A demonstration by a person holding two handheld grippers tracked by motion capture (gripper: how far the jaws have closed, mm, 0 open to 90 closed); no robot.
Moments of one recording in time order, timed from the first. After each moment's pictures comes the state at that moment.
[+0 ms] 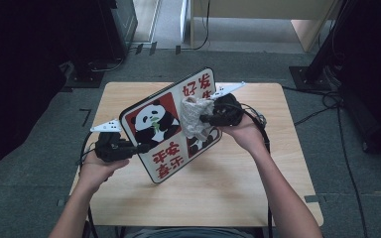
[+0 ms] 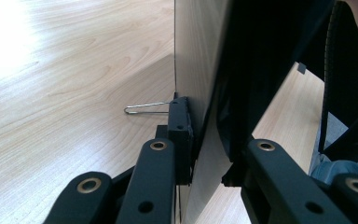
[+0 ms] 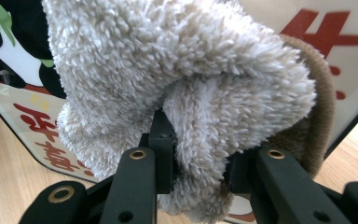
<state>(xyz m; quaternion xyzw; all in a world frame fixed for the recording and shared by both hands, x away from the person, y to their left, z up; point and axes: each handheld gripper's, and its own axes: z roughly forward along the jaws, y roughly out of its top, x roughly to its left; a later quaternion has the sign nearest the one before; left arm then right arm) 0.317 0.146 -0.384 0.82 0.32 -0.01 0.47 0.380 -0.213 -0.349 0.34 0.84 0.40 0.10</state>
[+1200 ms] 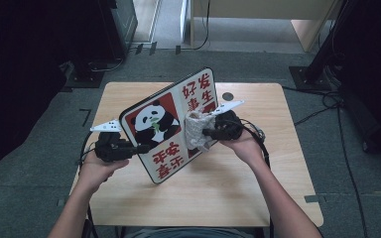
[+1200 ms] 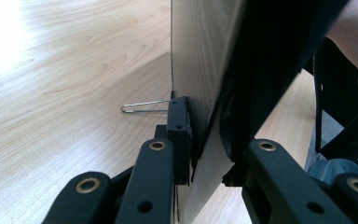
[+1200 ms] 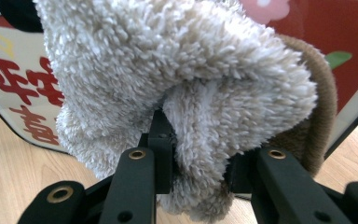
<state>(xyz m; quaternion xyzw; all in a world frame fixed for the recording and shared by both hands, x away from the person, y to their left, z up) 0.318 0.147 -0.384 0.82 0.32 -0.02 0.47 0.368 -0.219 -0.399 0.34 0.85 0.39 0.10</state>
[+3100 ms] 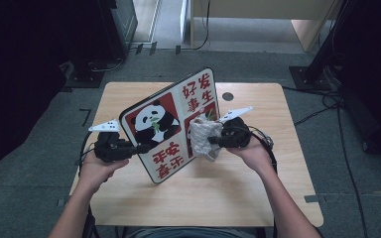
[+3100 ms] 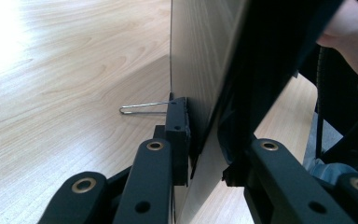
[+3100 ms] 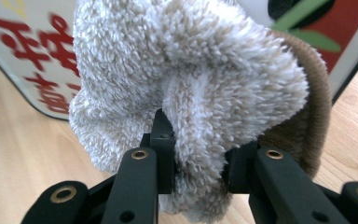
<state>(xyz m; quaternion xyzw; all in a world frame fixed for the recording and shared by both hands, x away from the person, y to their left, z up) 0.318 0.149 -0.385 0.81 0.33 -0.03 0.48 0.348 -0.237 -0.401 0.37 0.85 0.38 0.06</state>
